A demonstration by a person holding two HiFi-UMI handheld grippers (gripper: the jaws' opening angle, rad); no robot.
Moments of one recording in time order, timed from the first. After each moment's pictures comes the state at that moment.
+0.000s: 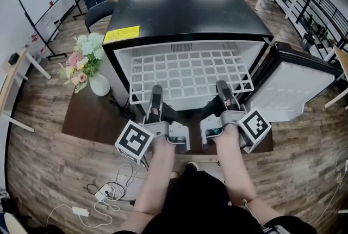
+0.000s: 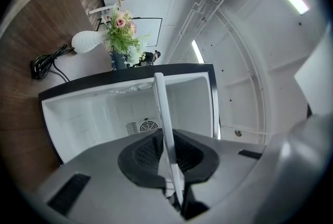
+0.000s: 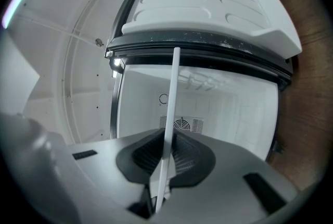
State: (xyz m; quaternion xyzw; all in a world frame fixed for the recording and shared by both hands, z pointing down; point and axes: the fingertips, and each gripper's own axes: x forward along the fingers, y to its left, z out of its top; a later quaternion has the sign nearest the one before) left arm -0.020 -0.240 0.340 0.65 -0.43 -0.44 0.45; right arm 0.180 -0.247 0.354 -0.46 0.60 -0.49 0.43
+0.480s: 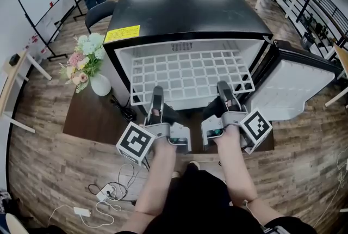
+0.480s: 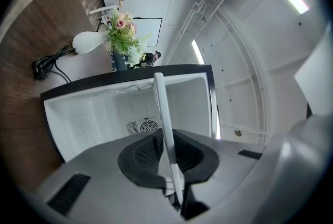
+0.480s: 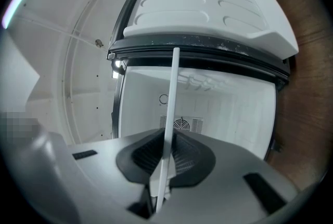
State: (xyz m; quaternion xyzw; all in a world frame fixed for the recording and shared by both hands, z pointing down) left arm -0.019 -0.234 0.340 0.65 -0.43 -0.43 0.45; right arm 0.180 -0.240 0.353 -0.46 0.59 -0.50 0.44
